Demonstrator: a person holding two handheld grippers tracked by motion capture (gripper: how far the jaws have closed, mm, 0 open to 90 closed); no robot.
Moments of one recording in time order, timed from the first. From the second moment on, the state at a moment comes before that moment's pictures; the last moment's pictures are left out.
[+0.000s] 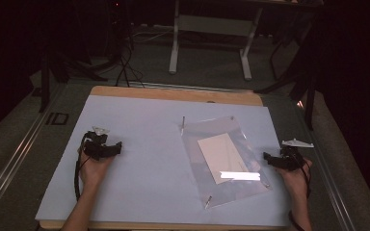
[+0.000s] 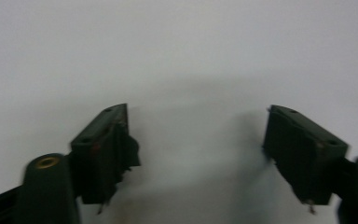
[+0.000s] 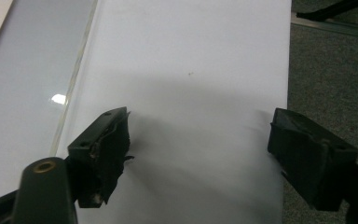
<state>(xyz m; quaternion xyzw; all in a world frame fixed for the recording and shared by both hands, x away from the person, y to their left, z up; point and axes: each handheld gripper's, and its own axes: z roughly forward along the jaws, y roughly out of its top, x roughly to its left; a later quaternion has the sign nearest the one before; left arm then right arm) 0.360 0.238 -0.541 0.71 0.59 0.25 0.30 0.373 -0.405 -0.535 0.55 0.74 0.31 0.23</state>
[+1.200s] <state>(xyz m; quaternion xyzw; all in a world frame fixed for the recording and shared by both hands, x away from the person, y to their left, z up) 0.345 0.204 -0.522 0.74 0.50 0.23 0.38 0.376 -0.373 -0.522 0.48 0.76 0.36 0.24</state>
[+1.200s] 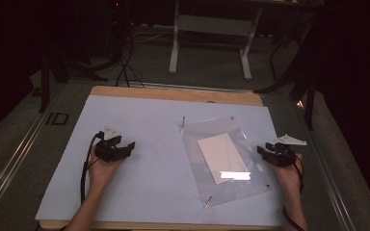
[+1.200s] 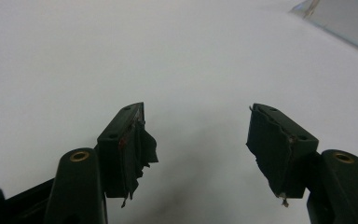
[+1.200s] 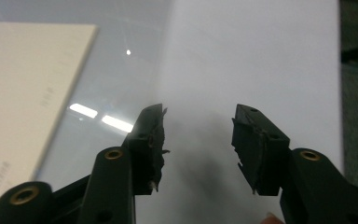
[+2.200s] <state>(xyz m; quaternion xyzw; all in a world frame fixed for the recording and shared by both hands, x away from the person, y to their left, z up) 0.343 0.199 -0.522 0.75 0.49 0.22 0.38 0.445 -0.257 -0.499 0.38 0.78 0.46 0.19</state>
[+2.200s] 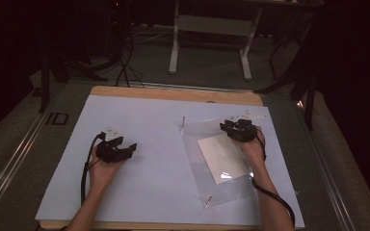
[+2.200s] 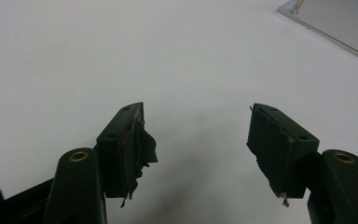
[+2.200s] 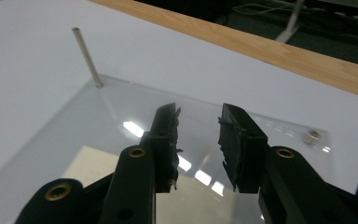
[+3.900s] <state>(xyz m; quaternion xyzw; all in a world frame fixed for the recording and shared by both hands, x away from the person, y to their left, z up) 0.328 0.161 -0.521 0.79 0.44 0.20 0.39 0.487 -0.108 -0.527 0.32 0.83 0.43 0.16</state>
